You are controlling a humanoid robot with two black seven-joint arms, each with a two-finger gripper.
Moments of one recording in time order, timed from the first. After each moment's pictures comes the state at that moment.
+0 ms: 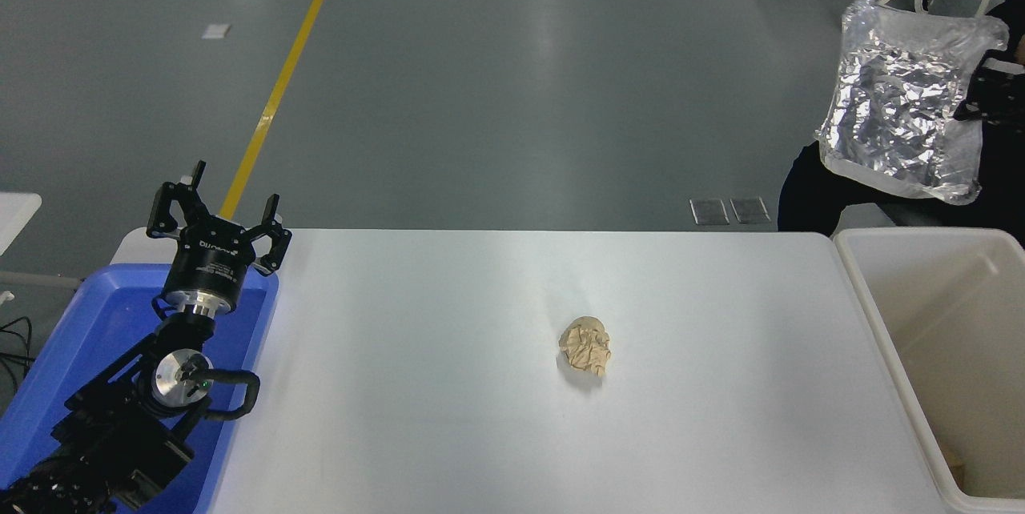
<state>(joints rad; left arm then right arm) -0.54 0.24 -0.95 -0.52 0.00 -0.56 -0.50 1.92 -0.77 -1.34 0.92 -0.07 0.40 0.09</state>
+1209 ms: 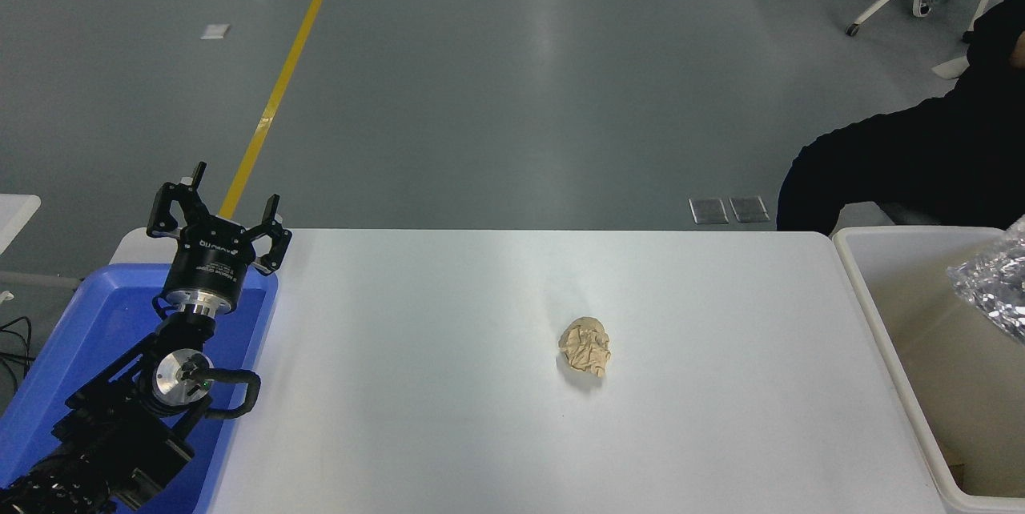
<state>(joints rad) -0.54 0.24 -0.95 -0.52 0.00 -0.56 -0.50 0.87 -0.75 -0.88 0.46 0.29 -0.09 0.08</state>
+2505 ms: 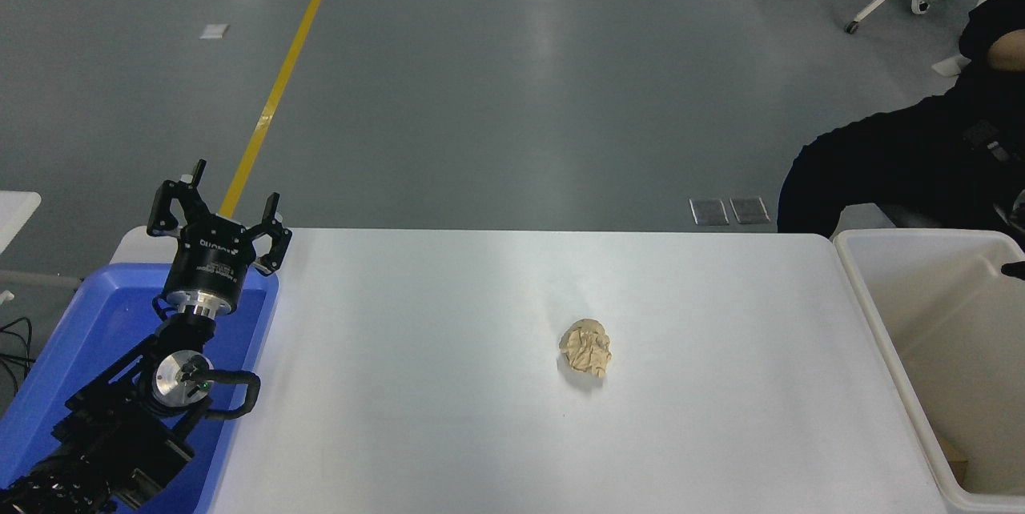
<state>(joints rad) -0.54 0.24 -0.95 -0.52 0.00 -0.56 -0.50 1.38 -0.38 -1.16 0.44 0.27 -0.06 0.09</state>
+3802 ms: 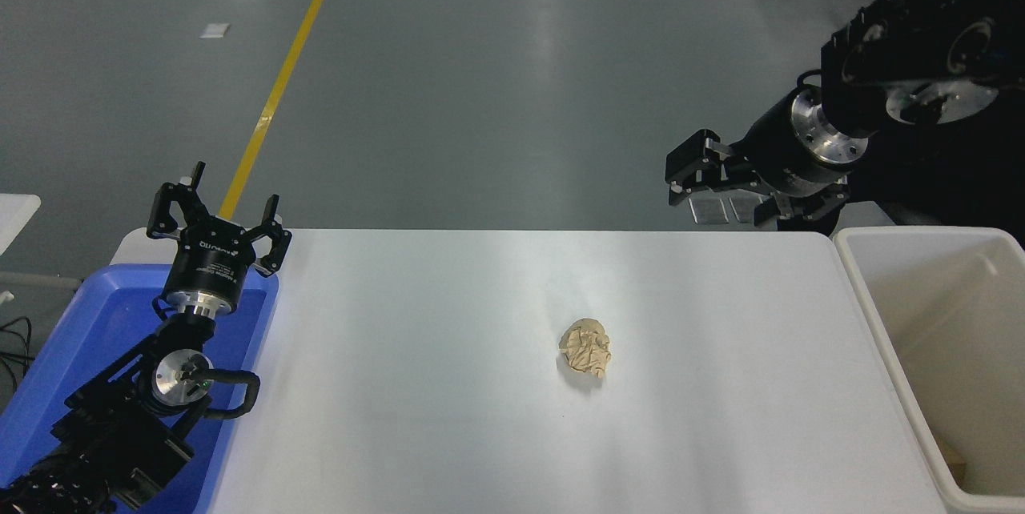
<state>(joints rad) -0.54 0.24 -0.95 -0.52 0.00 -0.56 -0.50 2.32 -0.12 -1.41 1.47 0.20 0.63 0.08</state>
